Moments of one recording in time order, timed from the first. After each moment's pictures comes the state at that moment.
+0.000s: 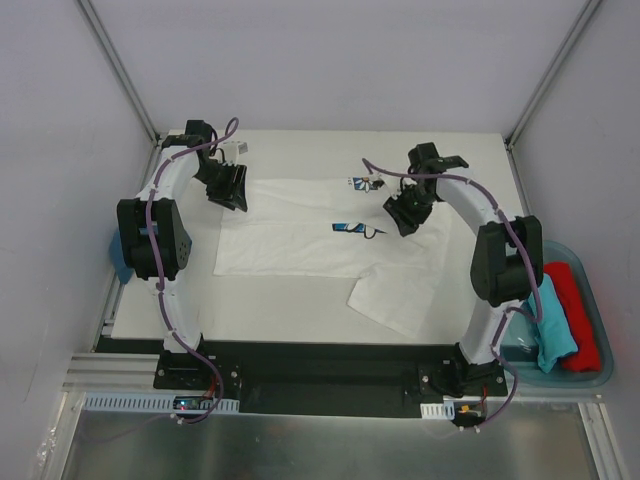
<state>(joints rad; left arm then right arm) 0.00 2.02 1.75 -1.03 0.49 0.22 0.25 1.91 1.56 -0.98 -0.25 -0.68</state>
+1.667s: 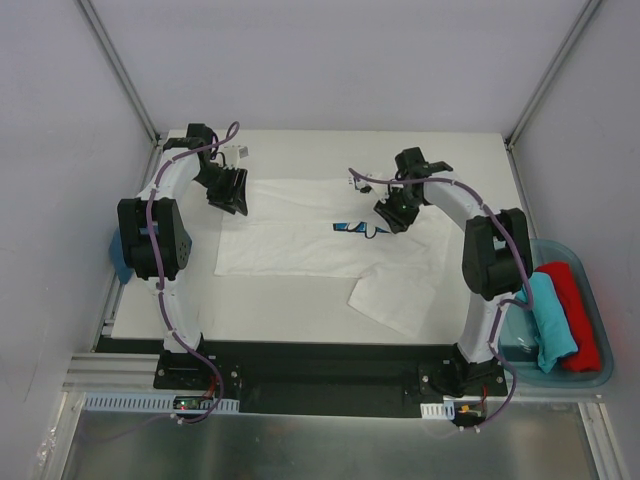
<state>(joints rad) 0.00 2.02 1.72 -1.03 0.49 0.22 0.32 1.94 1.50 -0.85 -0.24 -0.76</state>
